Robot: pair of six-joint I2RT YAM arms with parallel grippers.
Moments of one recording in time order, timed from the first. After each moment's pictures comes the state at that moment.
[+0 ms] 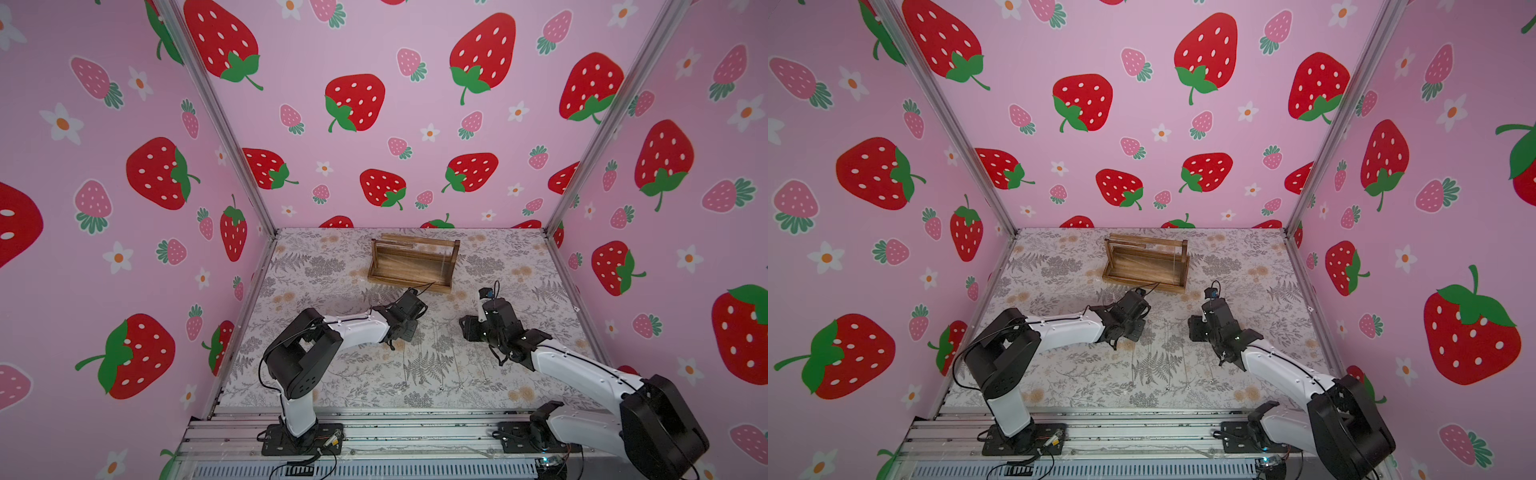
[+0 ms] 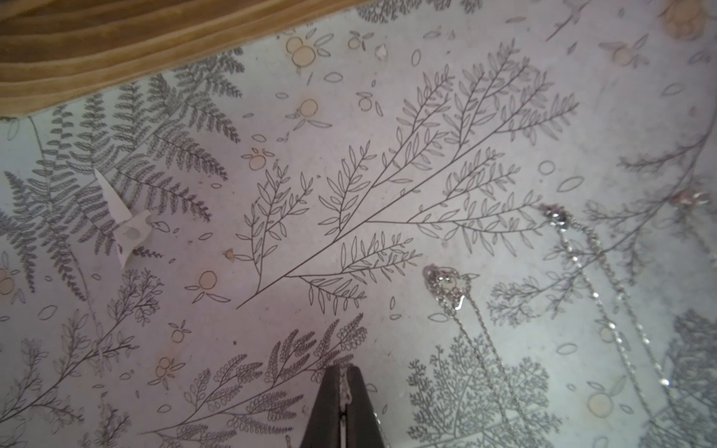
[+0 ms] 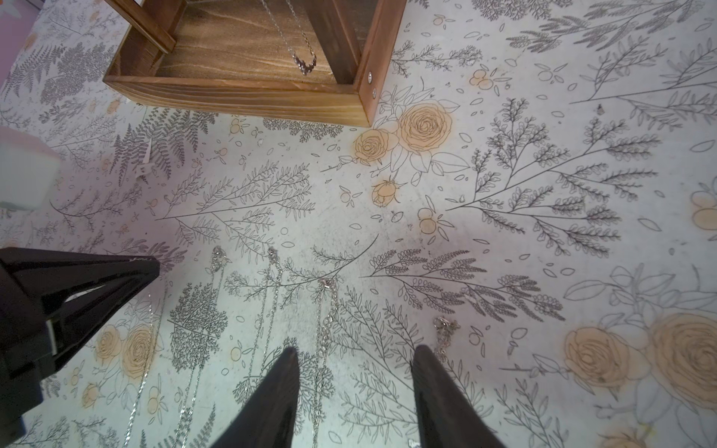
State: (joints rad) left arm -0.78 1.81 1.03 -0.28 -0.25 -0.26; right arm 0.55 1.19 0.55 -0.19 0.19 0.46
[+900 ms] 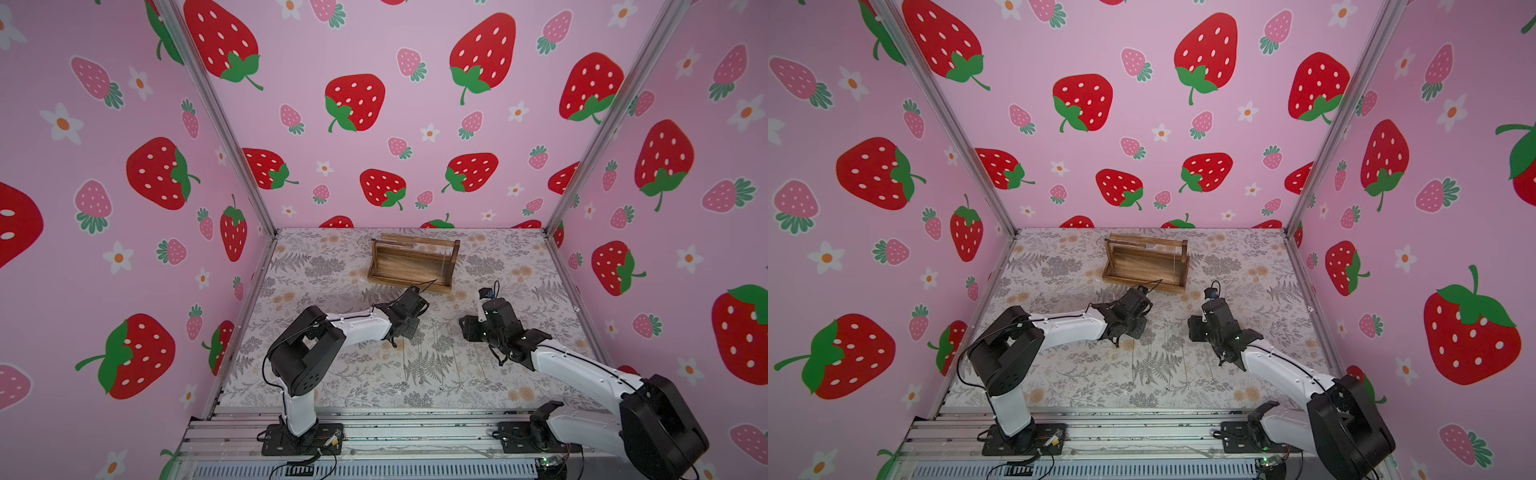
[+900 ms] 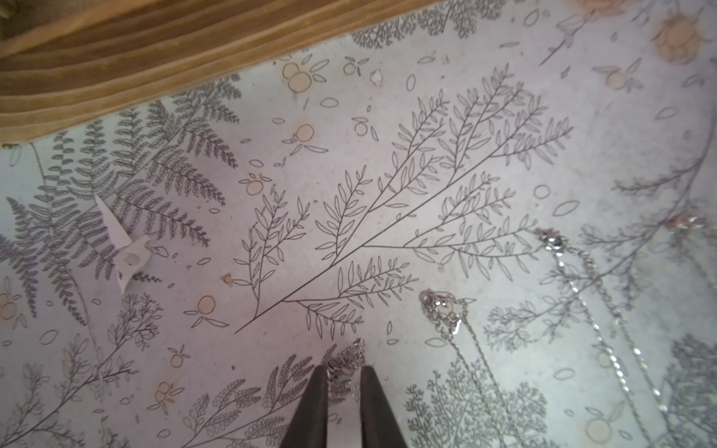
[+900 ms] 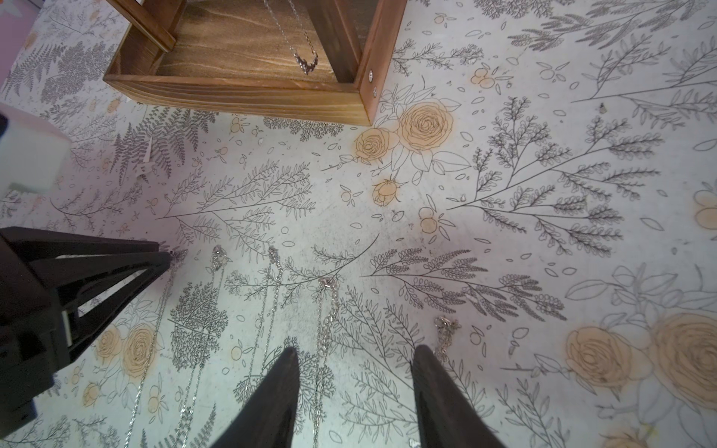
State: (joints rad) left arm -0.78 1.84 1.06 -0.28 -0.25 -0.26; right arm 0.55 1.19 0.55 -0.19 0.19 0.46
